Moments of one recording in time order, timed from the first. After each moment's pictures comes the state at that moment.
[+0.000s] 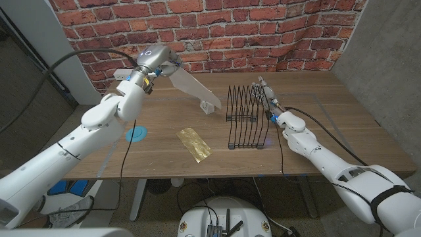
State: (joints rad) left arm 0.92 0.92 0.32 -2.07 0.62 0.25 0.25; left_hand 1.17 0.04 0.37 -0.18 0.21 1.18 -0.12 0.20 0.18 1.15 -0.20 0.19 0.18 1.05 -0.18 0.19 0.17 0.63 -0.06 0.26 0.18; right arm -0.60 -0.34 -0.49 -0.93 0.56 0.37 0.18; right_hand 0.08 0.10 0.27 0.11 0.25 0.12 0.04 0.19 0.17 0.14 0.01 0.19 0.19 0.03 -0.01 0.22 0.33 0.25 -0.01 0.19 0.17
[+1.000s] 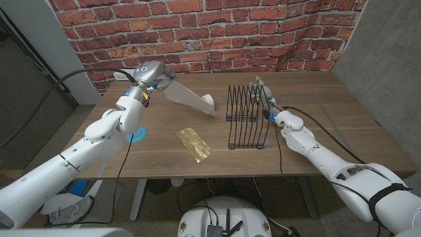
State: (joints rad) left arm 0.98 0.92 0.36 -2.01 0.60 0.30 0.34; left_hand 1.17 0.04 0.37 -0.18 0.21 1.19 -0.12 0.20 0.18 1.15 -0.20 0.20 0.18 1.05 -0.18 0.19 0.17 0.60 -0.06 0.24 0.18; right arm -0.59 -0.33 -0.50 -0.93 0.56 0.36 0.18; right_hand 0.08 0.10 0.27 0.11 0.25 0.12 0.05 0.19 0.17 0.14 0.01 0.19 0.19 0.03 -0.01 0.22 0.33 0.25 -0.01 0.19 0.17
